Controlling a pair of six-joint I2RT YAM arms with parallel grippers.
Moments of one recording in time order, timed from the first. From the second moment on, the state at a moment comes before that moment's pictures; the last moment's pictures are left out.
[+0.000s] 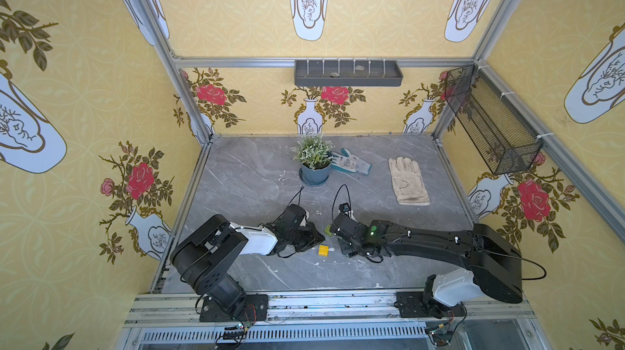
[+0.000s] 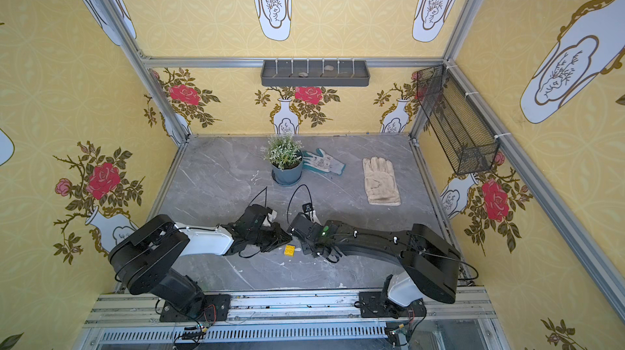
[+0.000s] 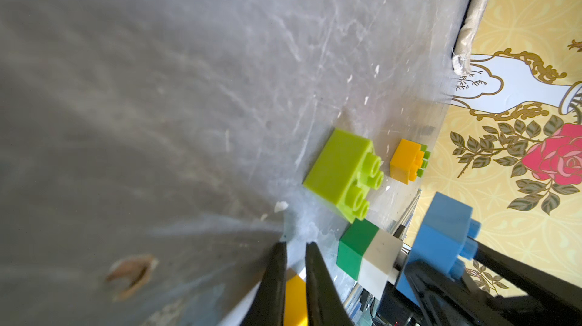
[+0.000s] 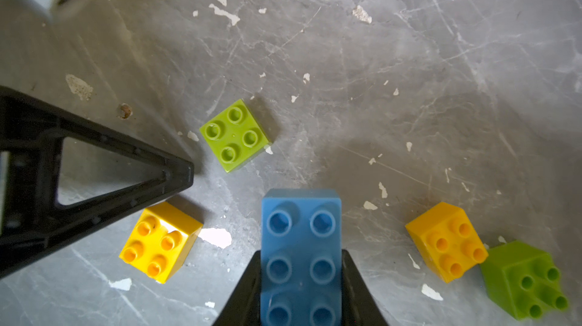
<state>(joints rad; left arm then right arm) -0.74 1.60 0.48 0.27 0.44 -1.14 1.17 1.46 0.84 -0.55 0.32 0.69</state>
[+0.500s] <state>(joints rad) -0.74 1.61 0.49 0.28 0.45 -1.13 1.17 1.47 0.84 -0.55 0.31 0.71</state>
